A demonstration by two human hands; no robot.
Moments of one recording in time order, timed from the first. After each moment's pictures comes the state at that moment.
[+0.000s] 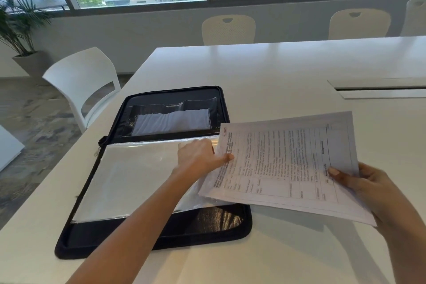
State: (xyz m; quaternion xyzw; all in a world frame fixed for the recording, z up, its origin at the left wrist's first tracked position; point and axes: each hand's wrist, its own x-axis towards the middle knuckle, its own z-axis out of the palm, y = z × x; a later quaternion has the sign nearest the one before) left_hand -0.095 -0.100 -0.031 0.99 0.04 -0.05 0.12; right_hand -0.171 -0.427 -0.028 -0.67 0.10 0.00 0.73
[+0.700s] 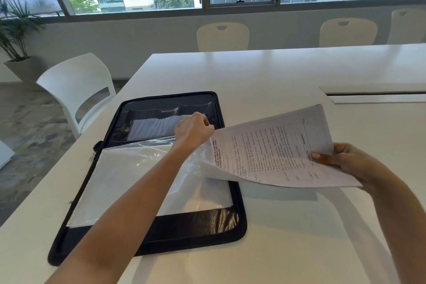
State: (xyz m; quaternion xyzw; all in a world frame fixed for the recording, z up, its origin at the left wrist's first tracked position) left_hand -0.034 -0.093 -0.010 0.98 0.06 0.10 0.19; right_hand -0.102 -0.451 -0.017 -0.72 0.05 0.16 0.67
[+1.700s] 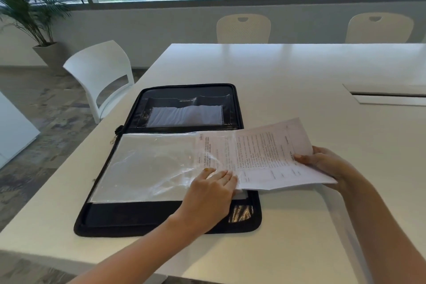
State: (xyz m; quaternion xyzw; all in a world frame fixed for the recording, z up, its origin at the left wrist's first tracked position) left_hand -0.208 -0.095 -0.058 0.94 -0.24 0.23 0.00; right_hand -0.085 -0.384 -0.047 -0.69 0.08 0.22 0.69
